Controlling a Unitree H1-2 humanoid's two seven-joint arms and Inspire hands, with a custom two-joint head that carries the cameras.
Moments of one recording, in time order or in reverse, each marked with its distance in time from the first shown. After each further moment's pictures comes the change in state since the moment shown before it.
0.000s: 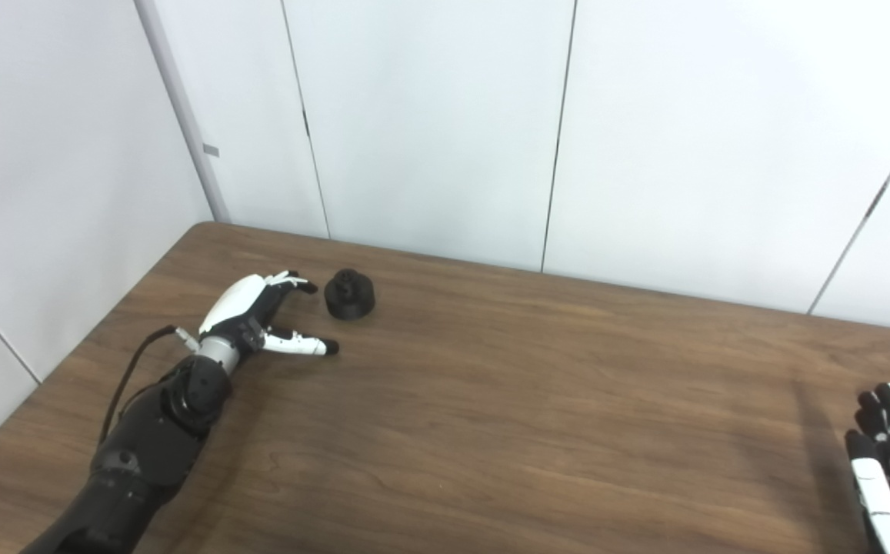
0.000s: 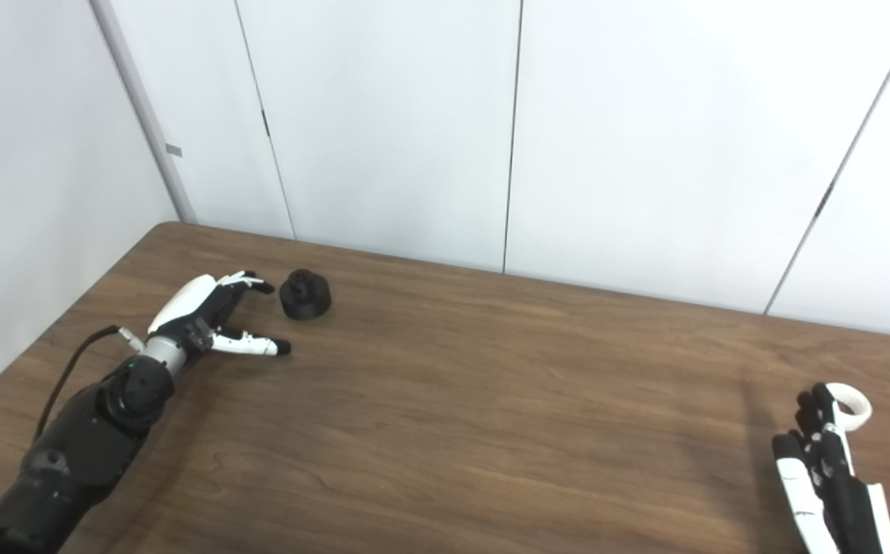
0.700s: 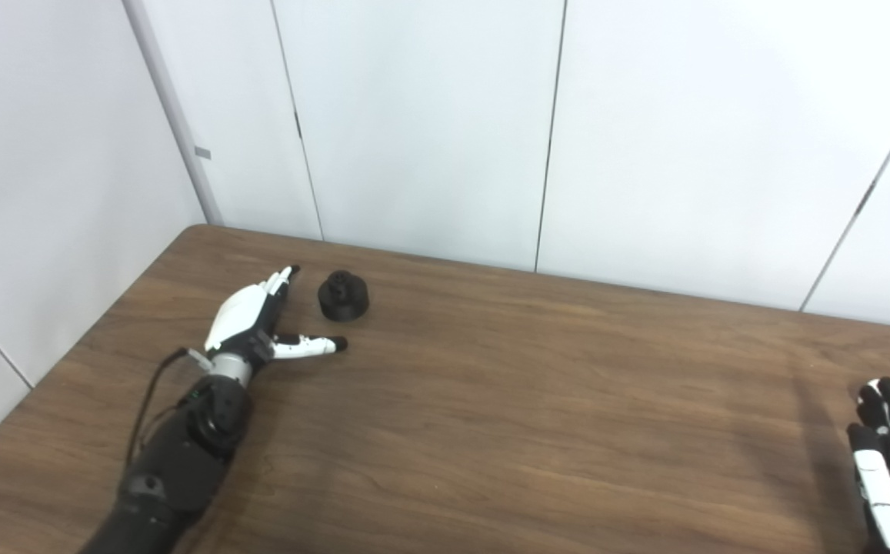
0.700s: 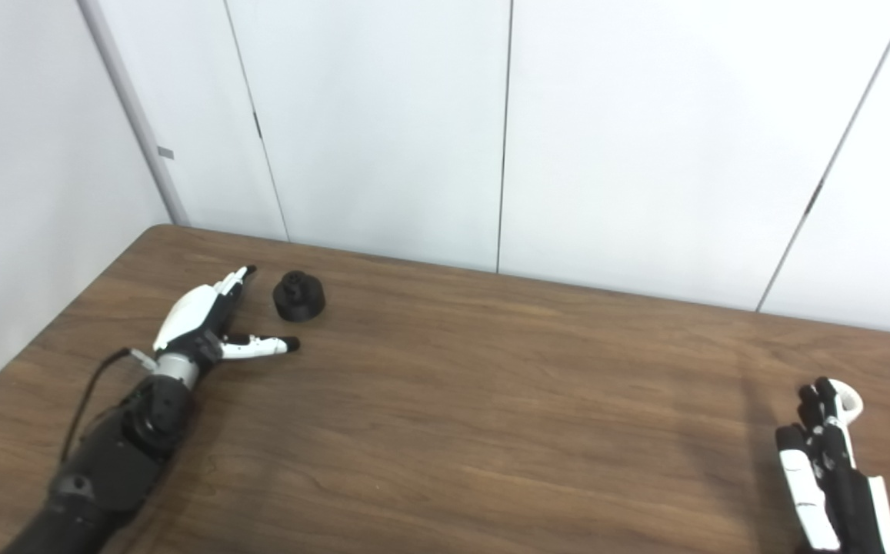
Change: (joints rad) left arm 0.064 -0.052 0.048 -0.106 0.027 0.123 0.073; right arm -0.033 -0.003 -0.005 0.037 -0.012 -0.015 -0.006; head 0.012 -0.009
